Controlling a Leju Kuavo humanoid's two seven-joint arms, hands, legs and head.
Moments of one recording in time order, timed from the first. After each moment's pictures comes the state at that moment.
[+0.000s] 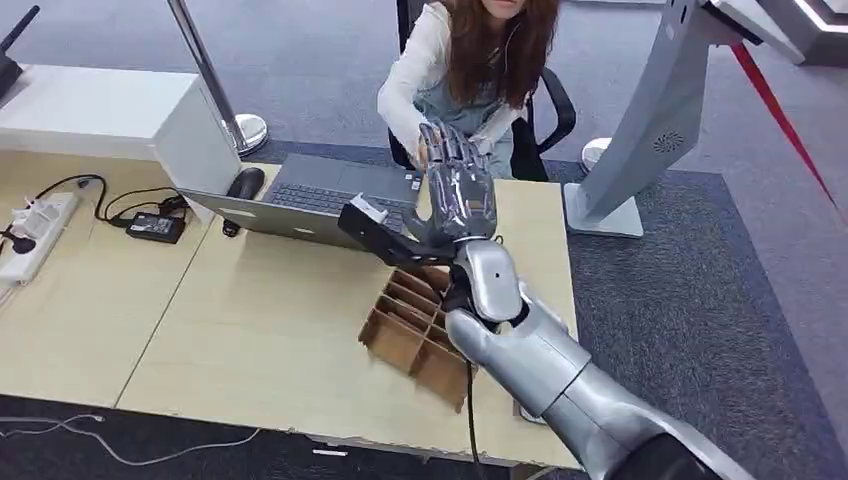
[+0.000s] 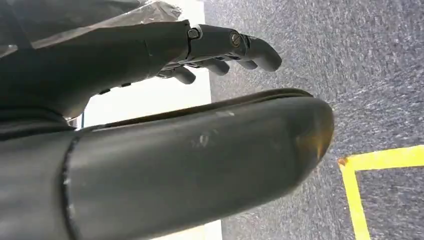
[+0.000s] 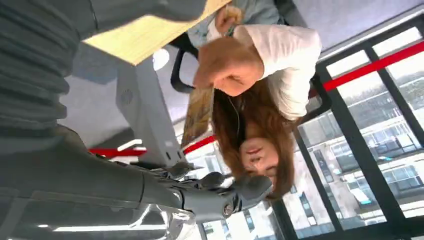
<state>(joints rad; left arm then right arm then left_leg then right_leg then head) -0.16 0.17 -1.31 -0.20 0.68 0.19 0.60 -0.84 0.14 0.91 -0.92 0.94 -0.42 0.44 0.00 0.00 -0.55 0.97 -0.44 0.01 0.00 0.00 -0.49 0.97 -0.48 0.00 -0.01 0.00</state>
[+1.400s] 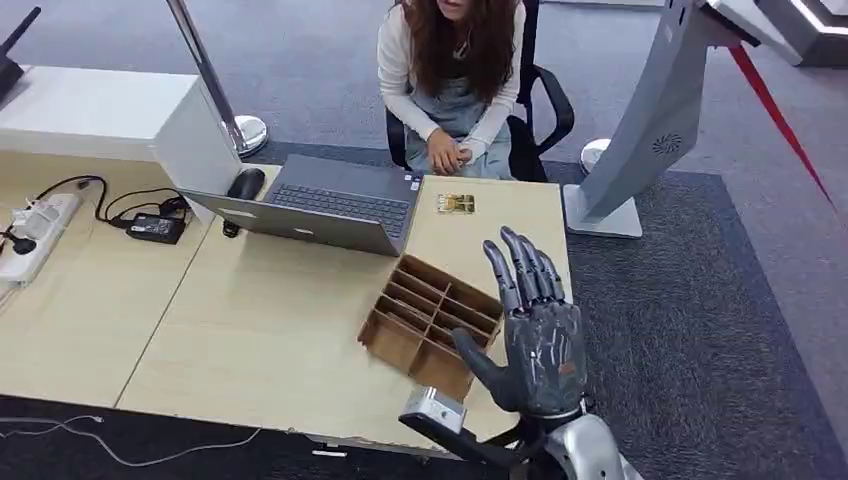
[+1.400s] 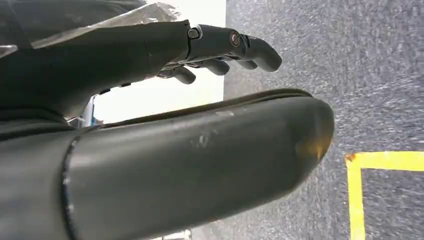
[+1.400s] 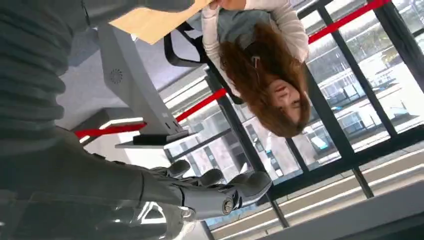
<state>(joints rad) -0.15 0.14 -1.25 -0.21 0.72 0.30 0.65 -0.22 -0.19 0.83 -1.78 1.32 -0.34 0.42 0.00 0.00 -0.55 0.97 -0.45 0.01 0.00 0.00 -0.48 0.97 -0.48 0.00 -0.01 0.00</state>
